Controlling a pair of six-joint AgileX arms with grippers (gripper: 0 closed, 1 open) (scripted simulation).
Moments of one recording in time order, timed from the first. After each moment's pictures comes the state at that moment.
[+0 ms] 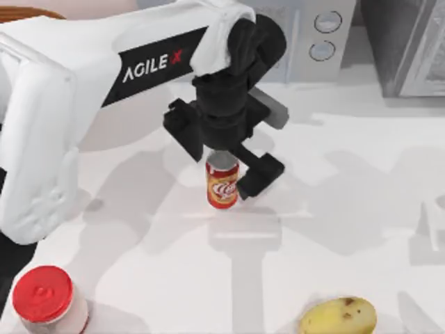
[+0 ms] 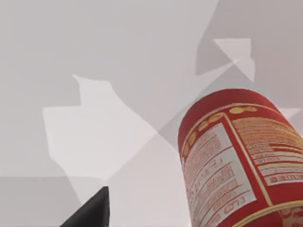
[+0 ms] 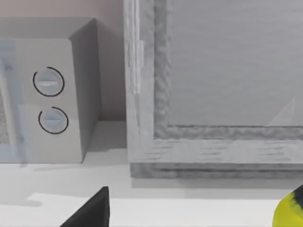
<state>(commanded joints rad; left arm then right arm) -0.65 2.31 1.93 -1.19 0.00 0.16 0.00 0.00 0.00 0.00 0.00 0.00</state>
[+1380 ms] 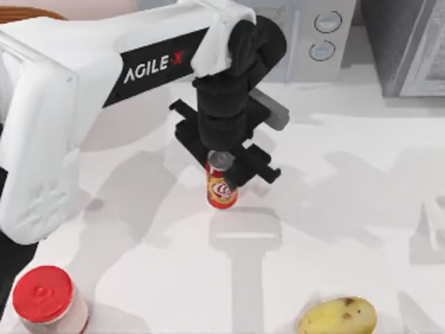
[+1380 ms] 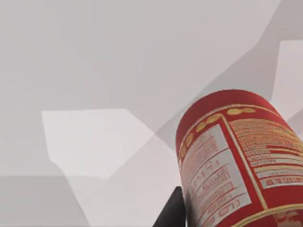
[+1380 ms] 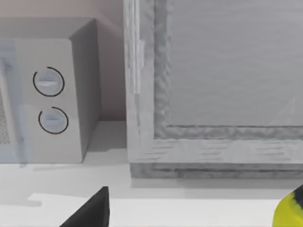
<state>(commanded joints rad) -0.65 2.31 1.93 -1.19 0.00 0.16 0.00 0.00 0.00 0.00 0.00 0.00</state>
